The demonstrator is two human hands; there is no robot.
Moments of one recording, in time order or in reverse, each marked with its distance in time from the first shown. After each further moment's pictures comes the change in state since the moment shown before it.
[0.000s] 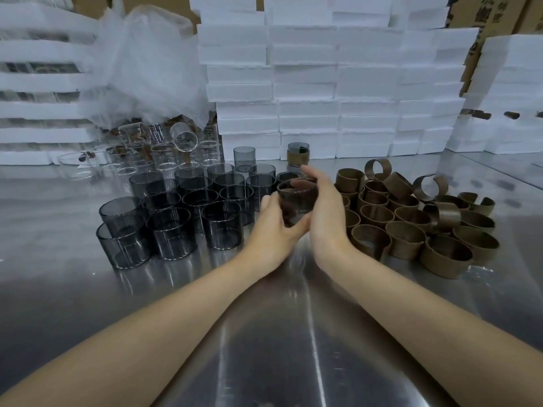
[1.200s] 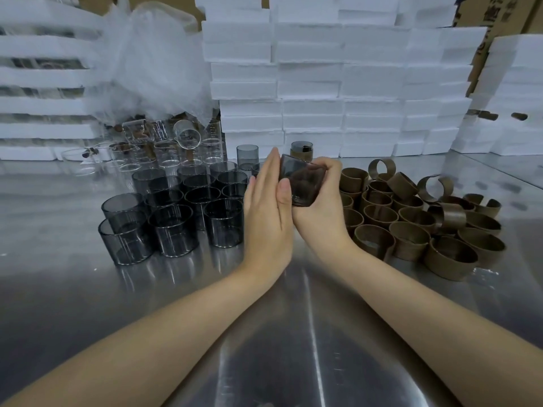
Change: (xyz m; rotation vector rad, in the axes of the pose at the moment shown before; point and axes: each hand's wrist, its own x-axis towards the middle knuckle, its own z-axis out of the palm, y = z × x) left_hand -0.010 0.013 0.004 0.137 0.331 0.281; right_hand 0.006 0.011 -0.004 -0.198 -0.185 -0.382
